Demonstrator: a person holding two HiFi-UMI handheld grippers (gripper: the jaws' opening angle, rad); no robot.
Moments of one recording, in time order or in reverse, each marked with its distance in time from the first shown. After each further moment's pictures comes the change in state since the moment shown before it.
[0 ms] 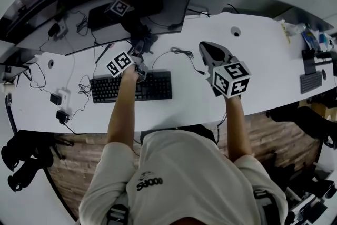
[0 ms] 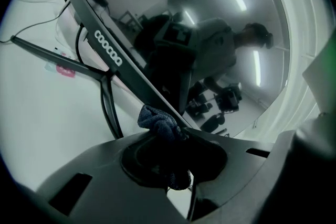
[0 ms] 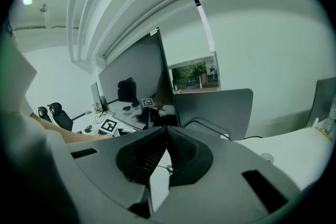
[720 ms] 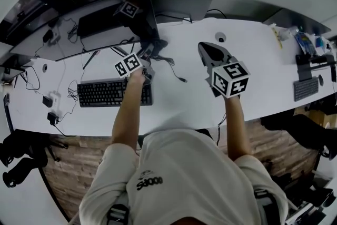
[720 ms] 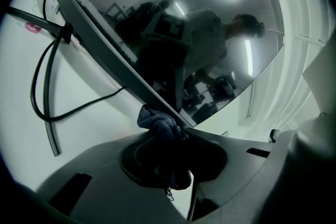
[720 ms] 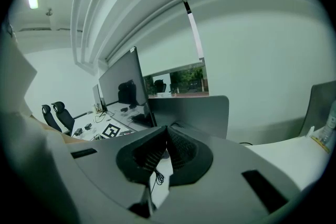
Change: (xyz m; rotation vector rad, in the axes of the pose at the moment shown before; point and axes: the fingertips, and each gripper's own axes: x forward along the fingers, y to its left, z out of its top) left arm 0.082 -0.085 -0.088 0.058 0.065 -0.067; right arm -0.047 -0.089 0.000 -0.024 -0.034 0.022
